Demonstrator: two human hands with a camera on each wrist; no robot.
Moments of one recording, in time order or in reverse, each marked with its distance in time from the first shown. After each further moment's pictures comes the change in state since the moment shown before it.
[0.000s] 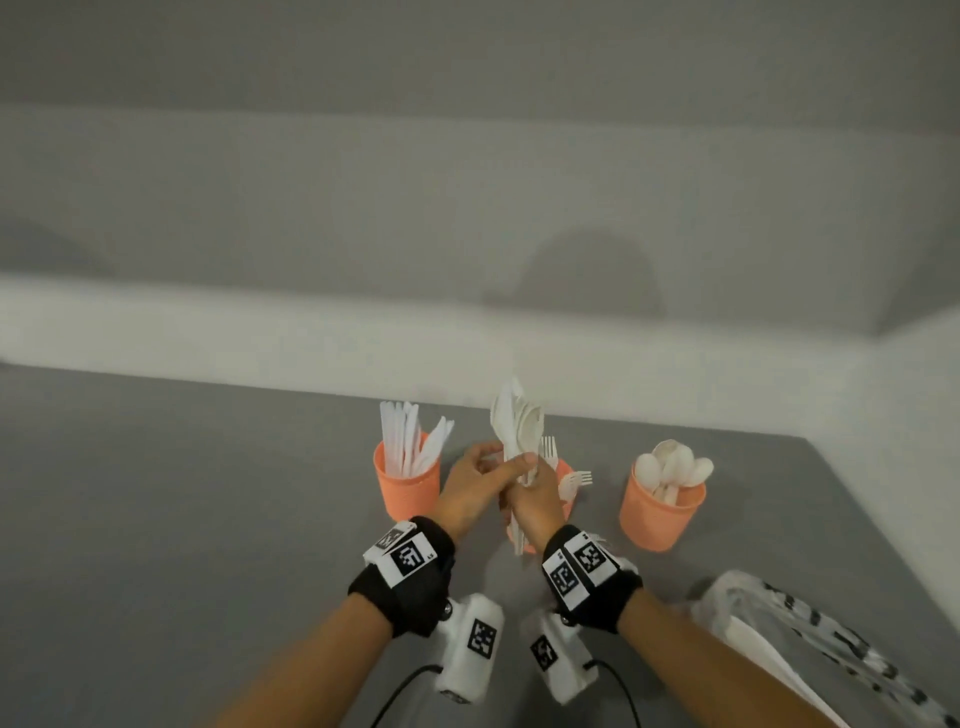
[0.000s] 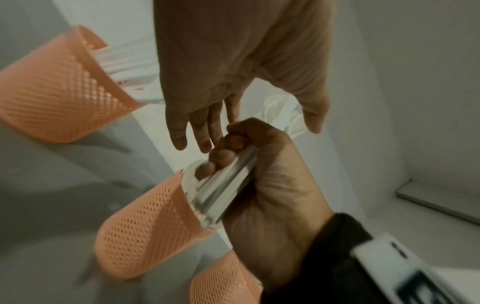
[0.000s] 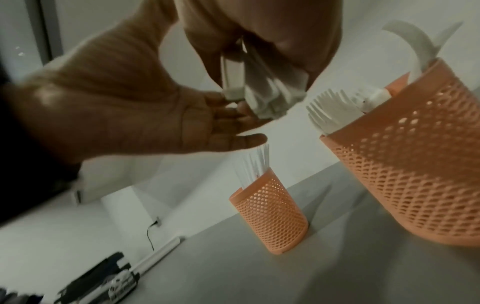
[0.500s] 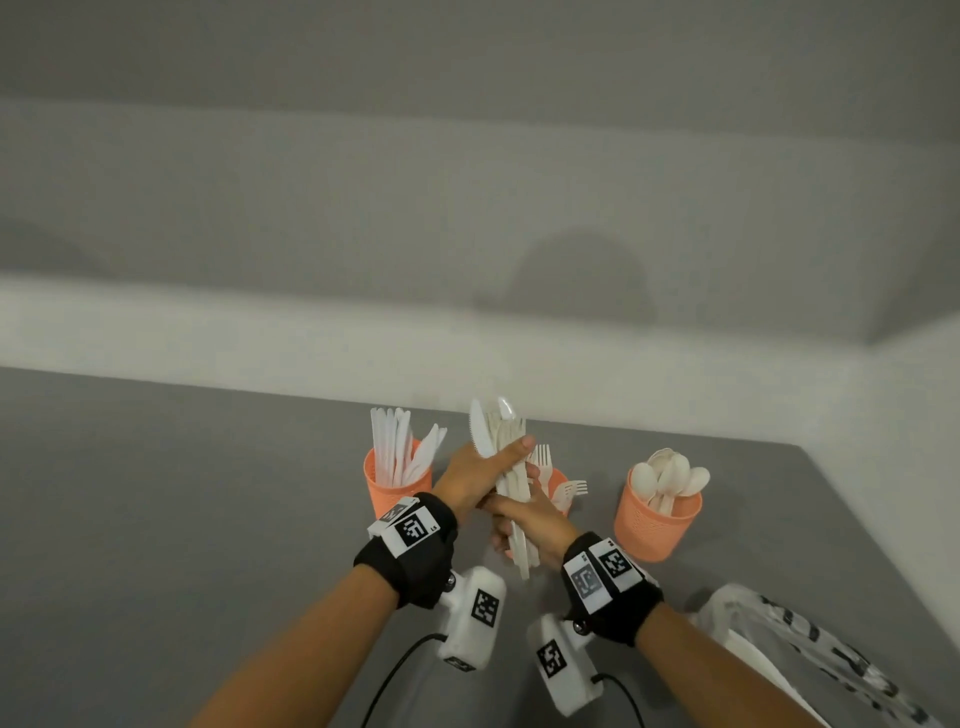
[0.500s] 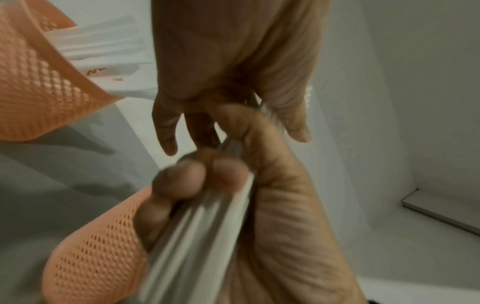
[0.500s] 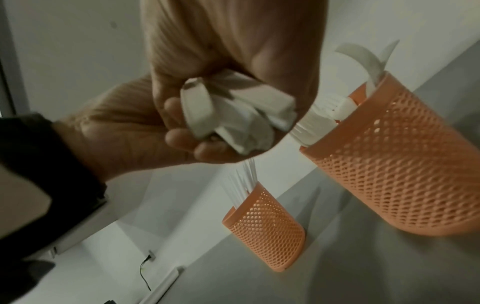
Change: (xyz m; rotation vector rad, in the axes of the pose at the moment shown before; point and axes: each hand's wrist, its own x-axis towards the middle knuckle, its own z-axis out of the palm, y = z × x) left_hand 0.013 0.013 0.021 -0.012 -0.058 0.041; right_hand -0.008 0.004 -0.036 0.223 -0.389 0.232
